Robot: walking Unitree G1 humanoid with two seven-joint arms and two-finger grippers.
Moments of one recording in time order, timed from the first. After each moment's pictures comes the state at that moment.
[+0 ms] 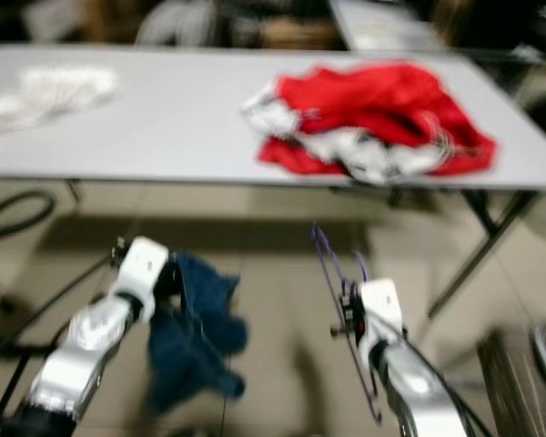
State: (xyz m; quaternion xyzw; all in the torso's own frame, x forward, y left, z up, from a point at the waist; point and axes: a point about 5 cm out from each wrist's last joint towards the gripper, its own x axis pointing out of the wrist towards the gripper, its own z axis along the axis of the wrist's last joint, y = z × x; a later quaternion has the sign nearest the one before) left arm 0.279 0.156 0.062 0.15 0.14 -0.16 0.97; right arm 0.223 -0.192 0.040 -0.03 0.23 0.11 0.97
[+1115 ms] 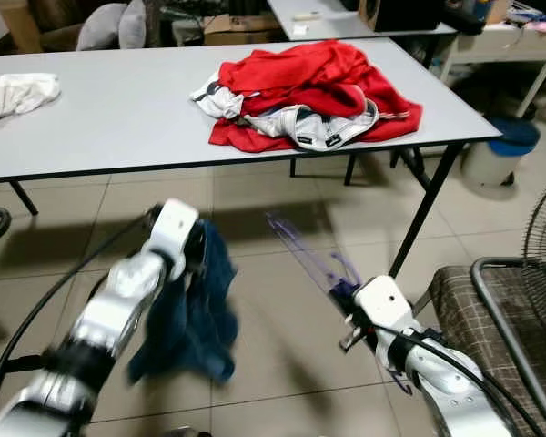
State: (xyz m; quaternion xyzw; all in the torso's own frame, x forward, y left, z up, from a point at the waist) left arm 0.339 0.124 0.096 0.16 0.11 -0.17 0.97; right arm 0.209 -0.194 0.094 -0.16 0.13 0.30 0.93
